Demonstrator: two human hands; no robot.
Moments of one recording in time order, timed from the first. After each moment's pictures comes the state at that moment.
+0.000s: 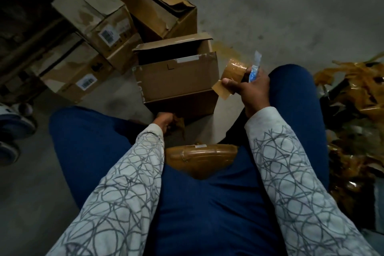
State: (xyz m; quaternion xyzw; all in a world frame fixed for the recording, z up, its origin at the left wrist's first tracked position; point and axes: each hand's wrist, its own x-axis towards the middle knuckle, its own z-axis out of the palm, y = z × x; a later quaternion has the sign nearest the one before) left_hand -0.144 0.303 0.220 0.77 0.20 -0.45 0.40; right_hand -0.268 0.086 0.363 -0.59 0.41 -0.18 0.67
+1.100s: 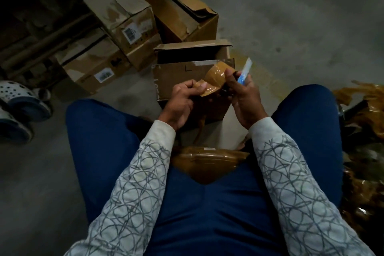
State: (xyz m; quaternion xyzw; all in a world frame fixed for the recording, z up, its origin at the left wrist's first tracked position) left_hand -0.177 0.290 0.370 0.57 -0.03 -0.38 0.73; right_hand -0.250 0.130 0.373 -0.53 0.27 -0.10 0.80
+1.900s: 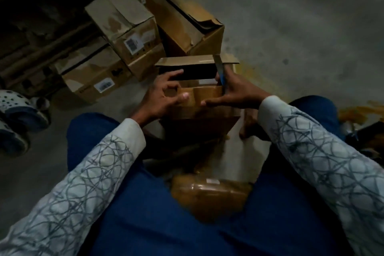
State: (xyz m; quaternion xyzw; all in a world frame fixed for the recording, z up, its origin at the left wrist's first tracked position) left_hand -0.064 0.324 0.354 0.84 -0.29 -0.18 0.42; right_hand -0.145 0.072 0.370 -0.88 0.03 0.15 0.44
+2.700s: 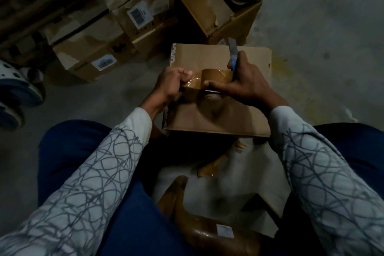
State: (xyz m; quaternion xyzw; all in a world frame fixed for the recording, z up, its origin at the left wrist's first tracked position) left_hand 0.042 0.292 0.260 0.78 0.04 -0.28 0.55; right_hand -0.029 0.081 0.292 -0.92 0.05 0.08 0.38
